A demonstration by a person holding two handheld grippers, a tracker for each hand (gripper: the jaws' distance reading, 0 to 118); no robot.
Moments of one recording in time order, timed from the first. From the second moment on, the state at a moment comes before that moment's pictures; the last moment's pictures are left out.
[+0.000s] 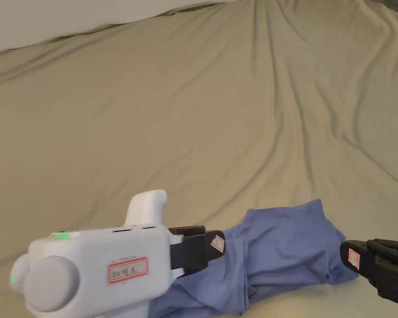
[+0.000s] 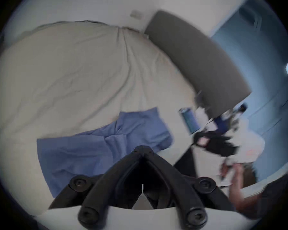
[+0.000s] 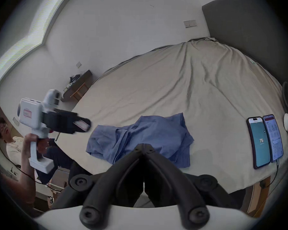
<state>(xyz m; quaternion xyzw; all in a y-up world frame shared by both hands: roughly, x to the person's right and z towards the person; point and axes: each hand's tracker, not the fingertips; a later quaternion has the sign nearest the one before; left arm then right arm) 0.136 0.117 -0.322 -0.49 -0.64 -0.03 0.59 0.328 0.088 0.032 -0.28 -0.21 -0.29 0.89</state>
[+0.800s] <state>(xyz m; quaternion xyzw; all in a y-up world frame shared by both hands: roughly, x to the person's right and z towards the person) 0.107 -0.072 -0.445 -0.60 -0.60 0.14 0.51 0.303 0.075 -0.025 -0.33 -0.17 -0.29 0.88</state>
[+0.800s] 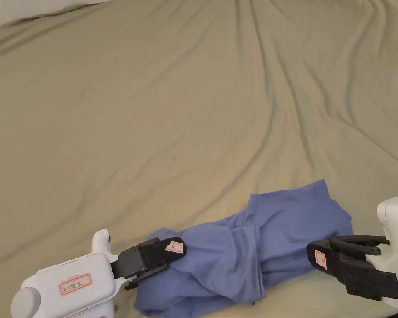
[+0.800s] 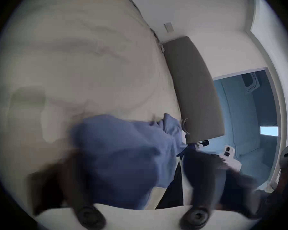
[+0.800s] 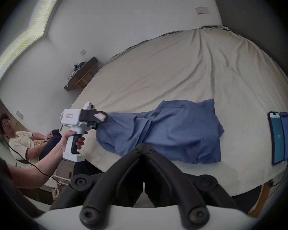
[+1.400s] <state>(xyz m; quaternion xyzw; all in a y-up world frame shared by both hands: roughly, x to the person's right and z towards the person) 0.005 0.053 -0.449 -0.60 -0.30 0.11 0.74 0.321 0.070 -0.006 -0.30 -0.15 -0.32 0.89</state>
